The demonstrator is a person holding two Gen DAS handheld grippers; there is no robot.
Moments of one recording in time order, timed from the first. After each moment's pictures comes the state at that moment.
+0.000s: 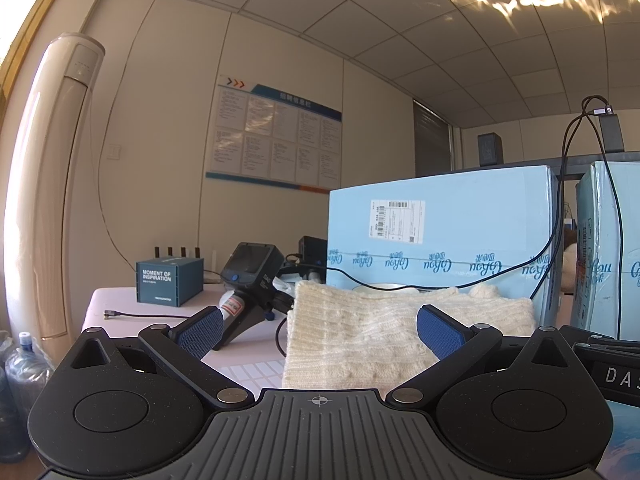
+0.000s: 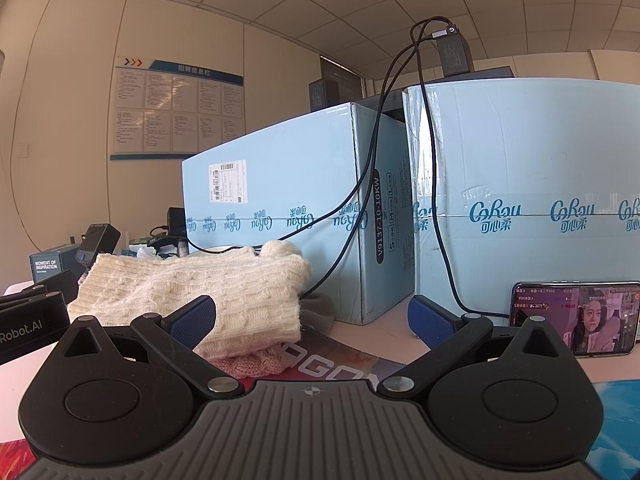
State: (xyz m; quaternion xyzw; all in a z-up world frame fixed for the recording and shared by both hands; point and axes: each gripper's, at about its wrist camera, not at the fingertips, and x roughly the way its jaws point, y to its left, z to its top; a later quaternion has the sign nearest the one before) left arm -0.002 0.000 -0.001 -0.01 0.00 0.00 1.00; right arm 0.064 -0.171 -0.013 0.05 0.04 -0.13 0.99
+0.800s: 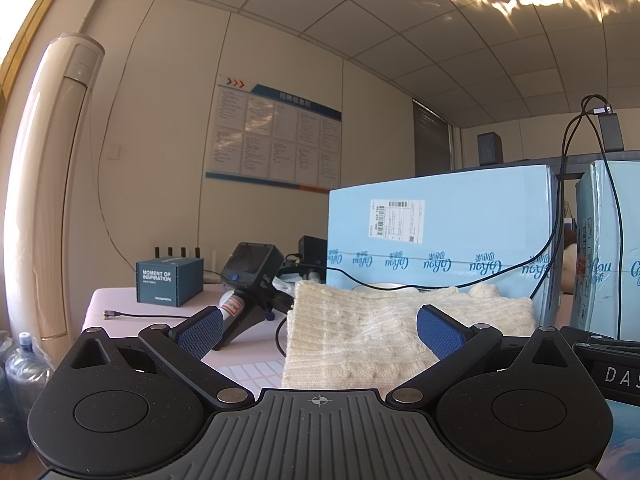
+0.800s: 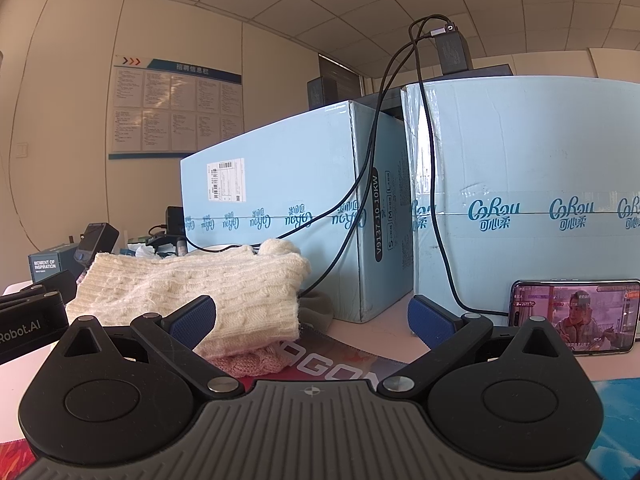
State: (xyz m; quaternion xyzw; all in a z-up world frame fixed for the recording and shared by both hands) left arm -0.004 0.000 -0.001 -0.01 0.00 -0.01 1.00; right arm 0.065 -0.173 -0.013 0.05 0.05 -0.13 0.99
